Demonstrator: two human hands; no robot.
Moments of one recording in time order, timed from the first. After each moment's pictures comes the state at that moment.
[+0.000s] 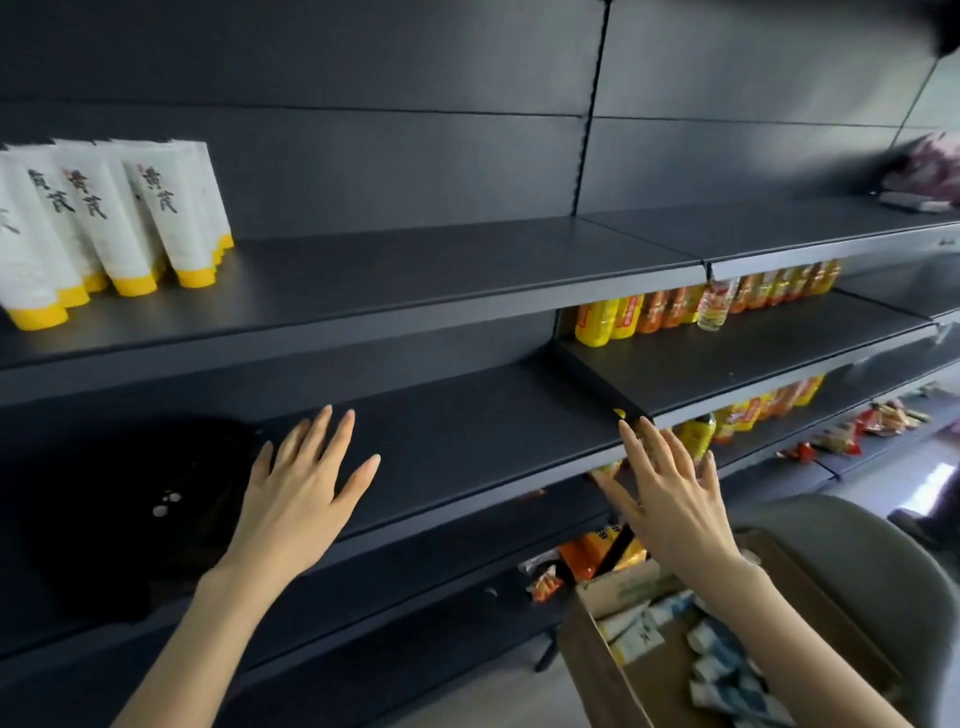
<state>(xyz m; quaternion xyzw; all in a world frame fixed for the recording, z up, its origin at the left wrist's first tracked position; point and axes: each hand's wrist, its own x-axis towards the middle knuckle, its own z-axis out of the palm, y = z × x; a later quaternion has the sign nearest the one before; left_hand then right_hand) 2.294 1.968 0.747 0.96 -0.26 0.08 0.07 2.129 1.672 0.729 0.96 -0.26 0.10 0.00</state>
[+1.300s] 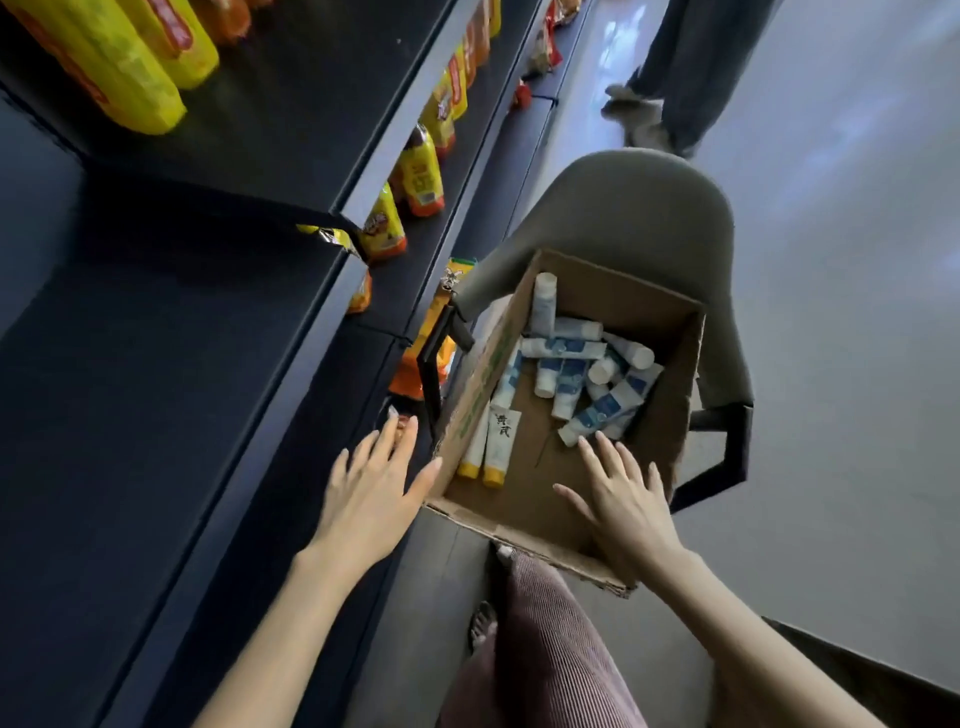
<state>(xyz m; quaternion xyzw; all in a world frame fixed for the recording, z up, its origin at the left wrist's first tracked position) 2.298 1.615 0.497 0.75 -0.62 -0.23 -0.08 2.038 1.574 0.448 0.76 -0.60 -0.15 -0.20</state>
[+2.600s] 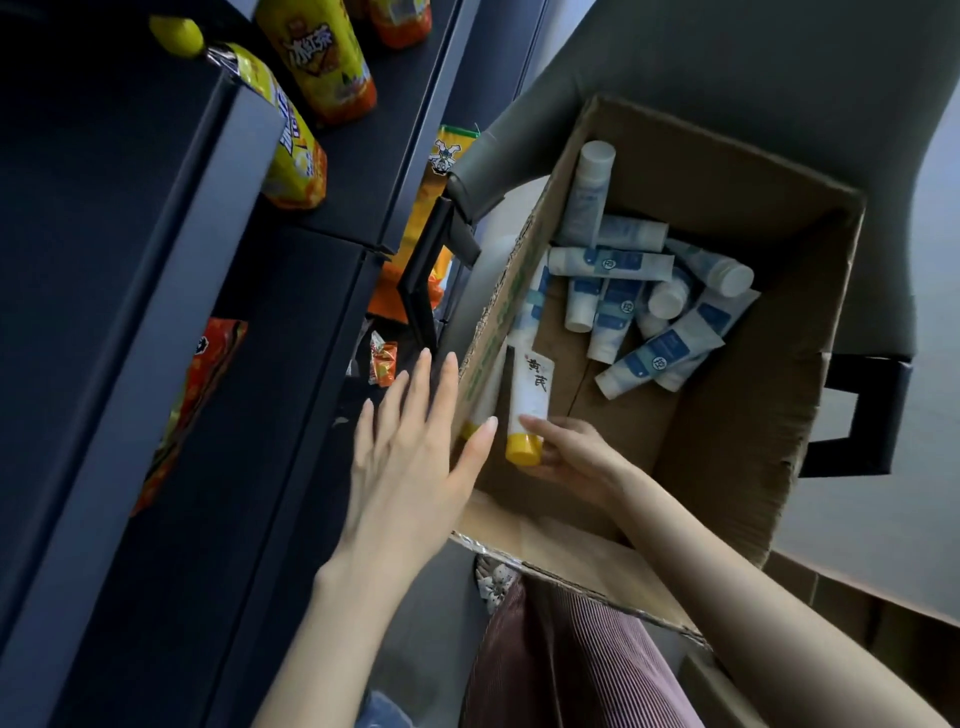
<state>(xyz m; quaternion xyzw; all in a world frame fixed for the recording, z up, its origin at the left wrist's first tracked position) 2.281 1.565 0.408 0.74 -0.61 -0.27 -0.01 2.115 1.513 0.289 0.10 -0.61 0.12 -0.78</state>
